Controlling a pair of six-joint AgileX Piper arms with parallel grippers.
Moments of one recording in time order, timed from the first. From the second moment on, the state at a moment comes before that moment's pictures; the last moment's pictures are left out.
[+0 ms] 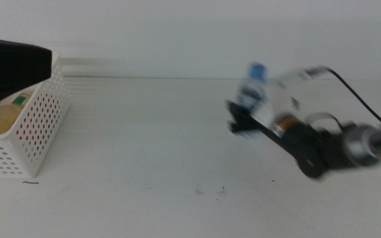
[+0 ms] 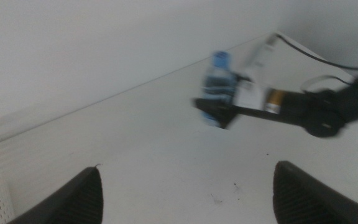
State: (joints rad) left arm -0.43 0.77 -1.20 -0.19 0.96 0.15; right arm 0.40 2.07 -0.98 -0.06 -0.76 -0.04
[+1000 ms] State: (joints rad) left arm -0.43 0.77 -1.20 -0.19 0.96 0.15; right arm 0.57 2.41 -1.59 -0.16 -0.50 0.08
